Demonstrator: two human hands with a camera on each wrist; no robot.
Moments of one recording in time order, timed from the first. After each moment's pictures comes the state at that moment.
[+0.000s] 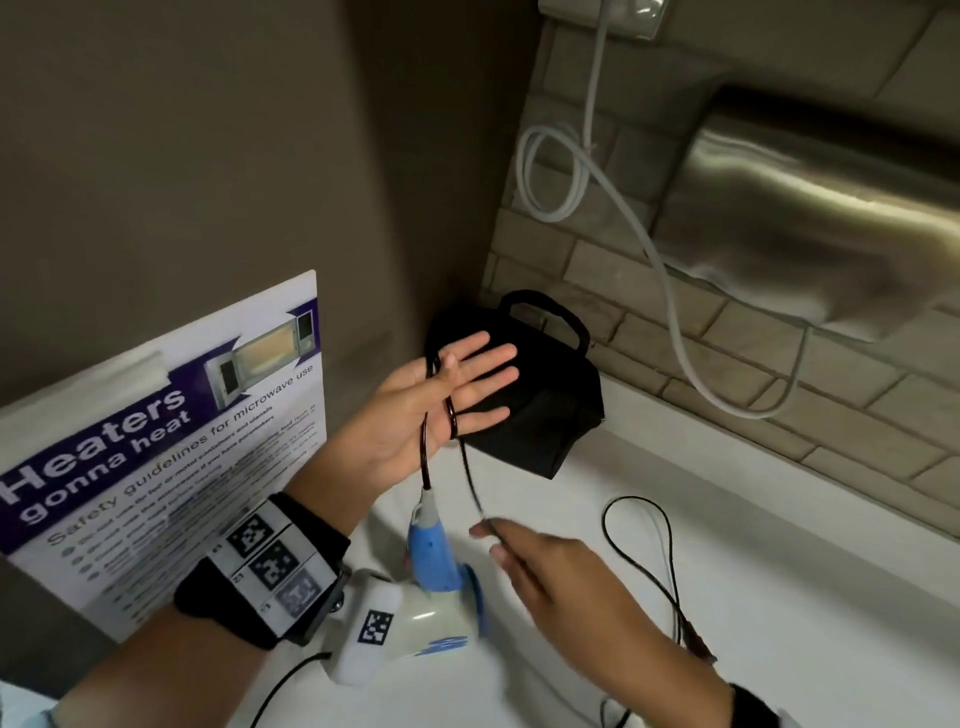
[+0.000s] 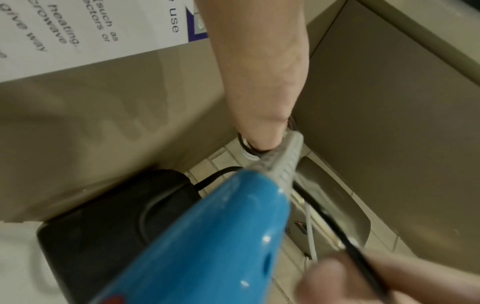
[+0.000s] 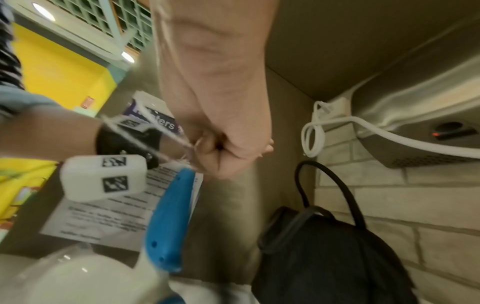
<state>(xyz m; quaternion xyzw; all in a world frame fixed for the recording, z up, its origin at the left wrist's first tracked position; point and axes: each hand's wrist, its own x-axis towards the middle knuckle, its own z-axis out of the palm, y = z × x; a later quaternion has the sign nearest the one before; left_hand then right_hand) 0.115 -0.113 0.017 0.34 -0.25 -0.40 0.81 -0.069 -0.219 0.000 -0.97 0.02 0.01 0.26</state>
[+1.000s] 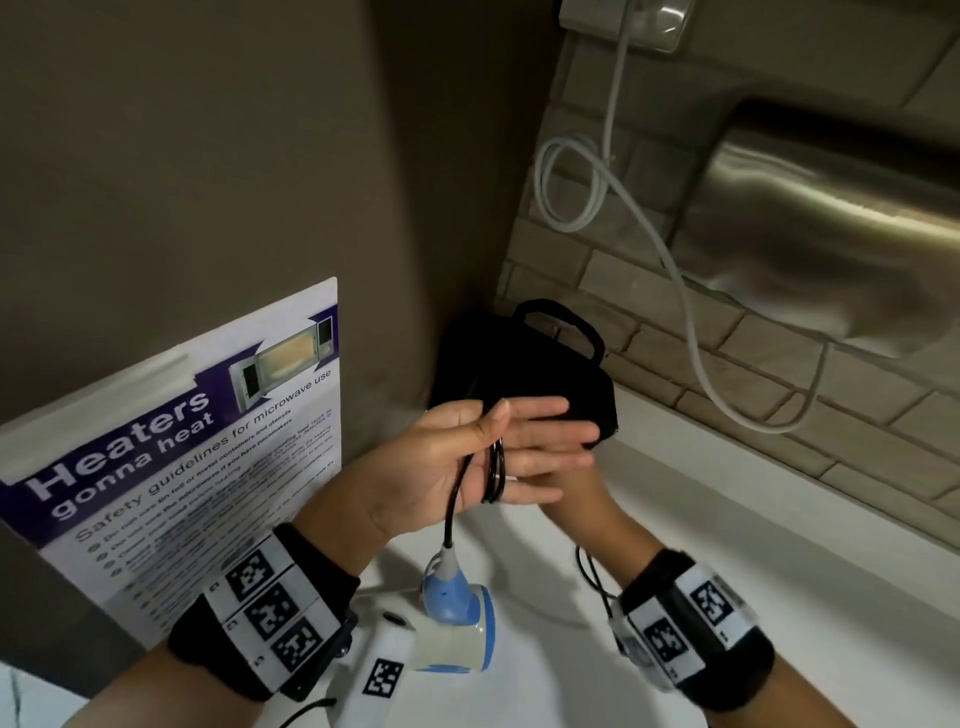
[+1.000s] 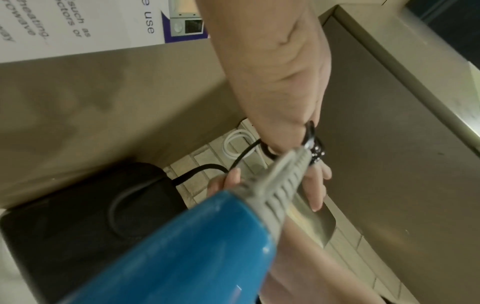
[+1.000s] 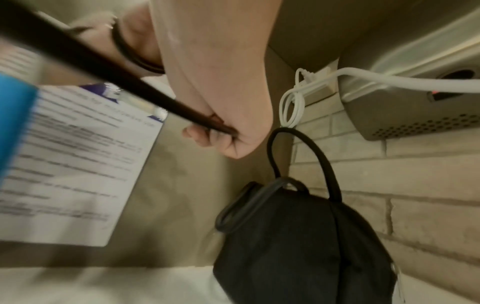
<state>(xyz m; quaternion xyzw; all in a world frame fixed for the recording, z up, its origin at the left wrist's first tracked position) 0.078 -0.100 0.031 0.30 -0.33 -0.52 0.73 0.037 -0.224 -0.004 -0.92 0.32 -0.12 0.20</state>
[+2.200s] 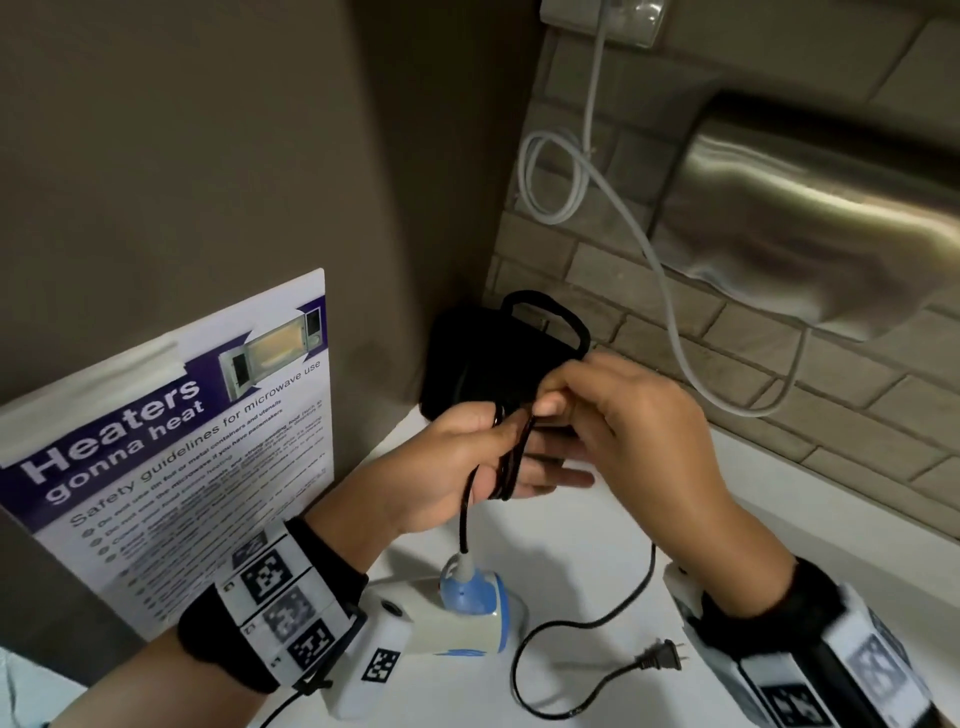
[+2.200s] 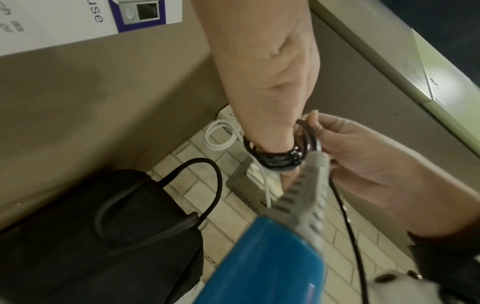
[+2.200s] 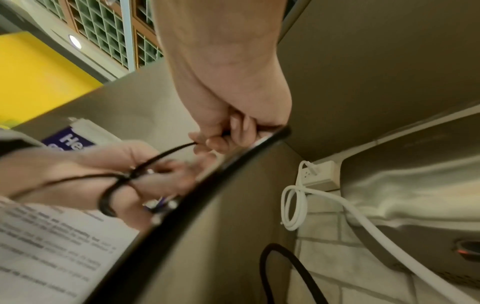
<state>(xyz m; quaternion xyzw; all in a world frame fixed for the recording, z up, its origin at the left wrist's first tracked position) 0.055 -0.108 0.036 0.41 -0.31 -0.47 0.72 -0.041 -0.239 0.102 -0.96 0.01 -0.26 0.12</state>
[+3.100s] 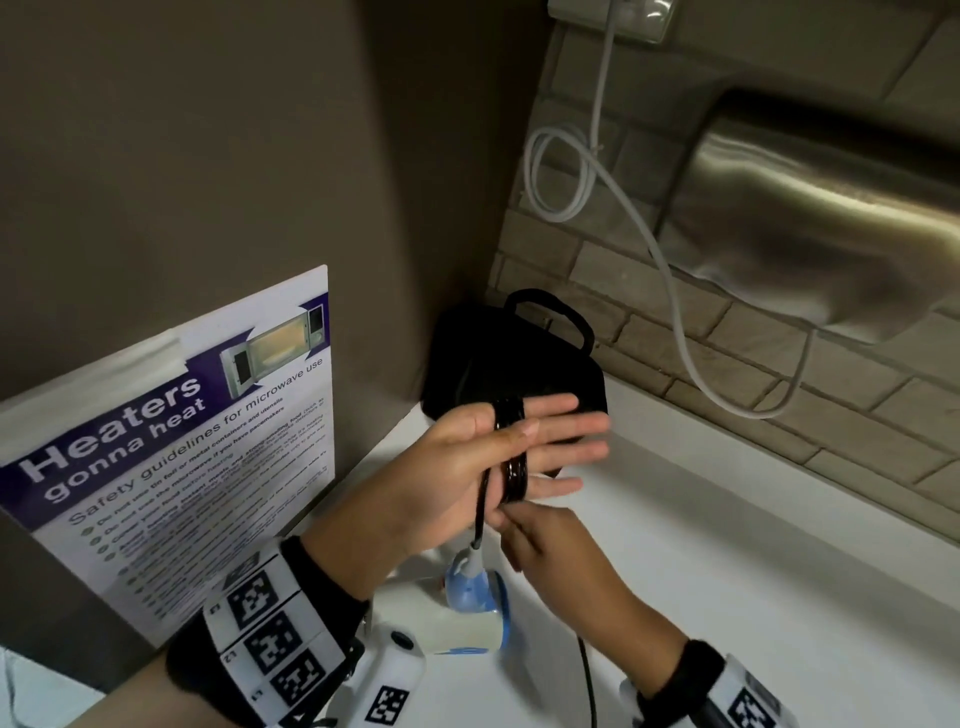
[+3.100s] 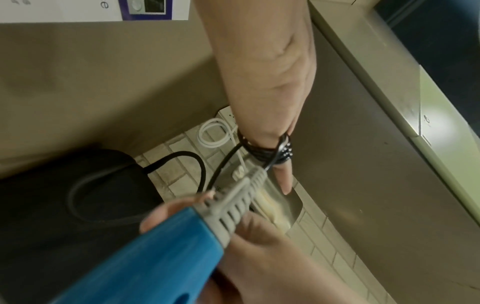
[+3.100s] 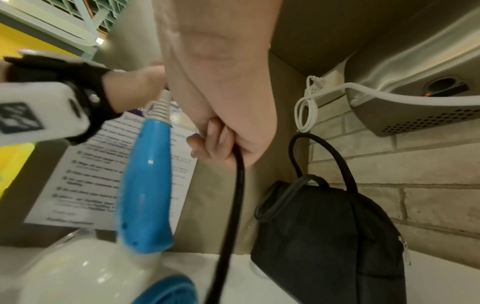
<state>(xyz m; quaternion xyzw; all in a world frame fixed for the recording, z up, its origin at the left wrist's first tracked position) 0.047 -0.105 0.038 0.32 -0.34 -0.47 0.75 -0.051 -0.210 0.000 -0.95 0.14 0.00 0.29</state>
